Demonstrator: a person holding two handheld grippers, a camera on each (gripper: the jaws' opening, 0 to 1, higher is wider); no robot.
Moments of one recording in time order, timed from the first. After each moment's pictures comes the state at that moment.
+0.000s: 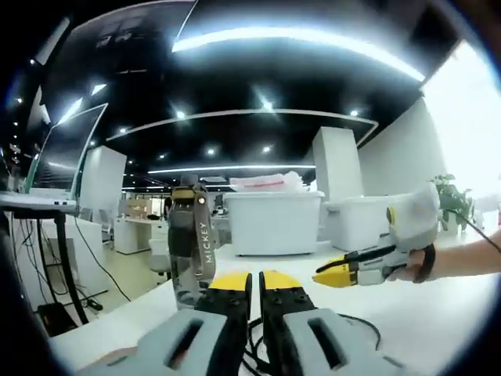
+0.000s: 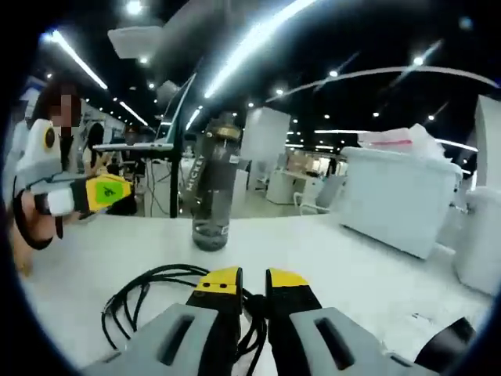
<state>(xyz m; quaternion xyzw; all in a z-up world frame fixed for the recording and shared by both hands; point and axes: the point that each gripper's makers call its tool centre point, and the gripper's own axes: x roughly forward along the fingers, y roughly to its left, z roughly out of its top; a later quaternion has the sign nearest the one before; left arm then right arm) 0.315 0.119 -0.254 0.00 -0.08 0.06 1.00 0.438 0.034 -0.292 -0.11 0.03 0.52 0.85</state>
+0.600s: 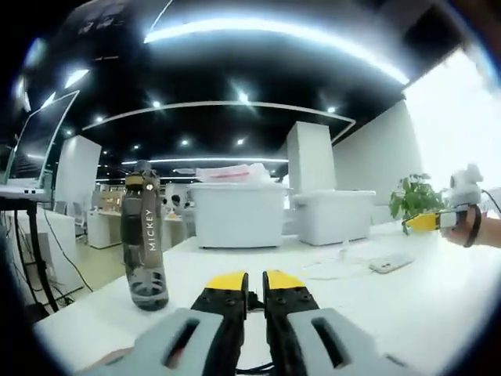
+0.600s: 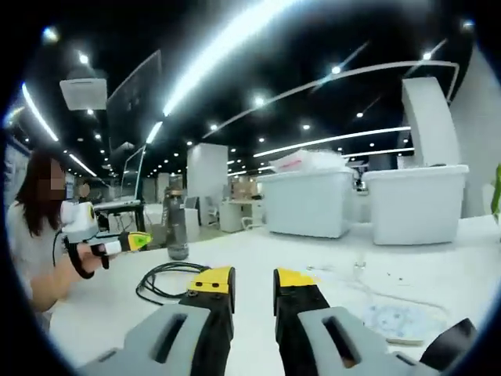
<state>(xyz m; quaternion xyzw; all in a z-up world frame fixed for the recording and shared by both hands) 0.329 0.040 -0.257 0.00 -0.06 -0.04 1.00 0.395 -0.236 -0.246 0.02 -0.01 0.36 0.93</state>
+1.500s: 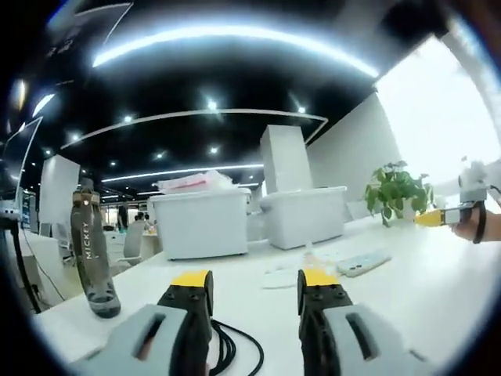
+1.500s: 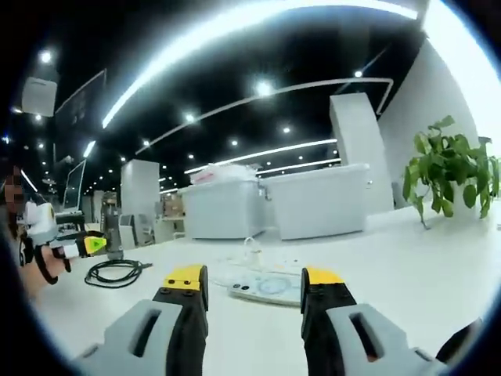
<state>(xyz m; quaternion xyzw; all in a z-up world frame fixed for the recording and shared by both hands) 0.348 -0.039 -0.268 0.05 -0.08 -0.07 0.99 0.397 -0.374 -0.280 0.05 -0.04 0.19 0.98</state>
